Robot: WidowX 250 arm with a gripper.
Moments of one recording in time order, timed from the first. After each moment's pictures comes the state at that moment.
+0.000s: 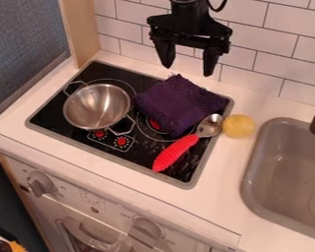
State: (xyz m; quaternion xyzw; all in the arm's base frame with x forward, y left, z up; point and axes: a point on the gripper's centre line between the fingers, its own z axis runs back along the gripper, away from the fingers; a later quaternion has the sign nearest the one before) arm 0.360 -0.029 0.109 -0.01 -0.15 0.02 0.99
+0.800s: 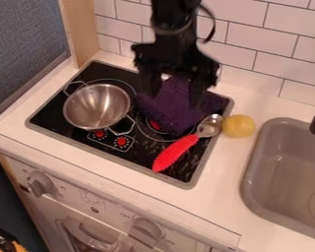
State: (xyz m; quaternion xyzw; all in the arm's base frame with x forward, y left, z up) arm 0.295 -0.035 0.096 -0.01 -0.13 -0.01 0.99
